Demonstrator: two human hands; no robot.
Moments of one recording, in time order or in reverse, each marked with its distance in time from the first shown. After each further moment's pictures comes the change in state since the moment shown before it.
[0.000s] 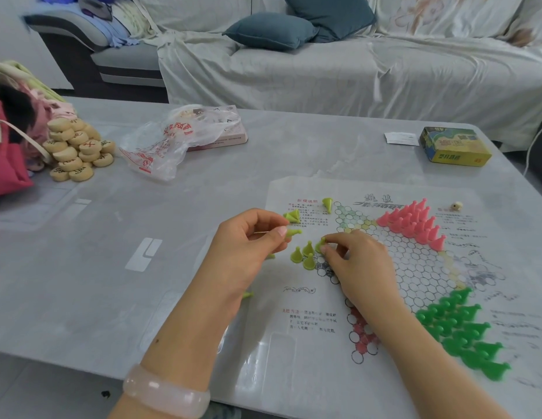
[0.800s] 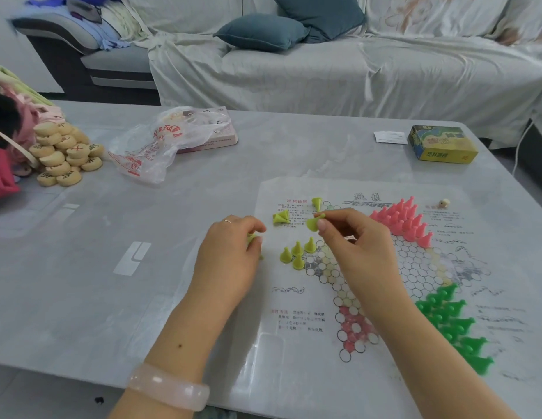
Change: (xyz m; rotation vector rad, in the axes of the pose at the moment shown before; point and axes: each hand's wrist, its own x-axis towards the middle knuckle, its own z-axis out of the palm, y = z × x) left_hand 0.015 -0.019 -0.003 0.901 0.149 0.238; right_hand -0.006 -0.018 -0.028 0.710 0.080 0.032
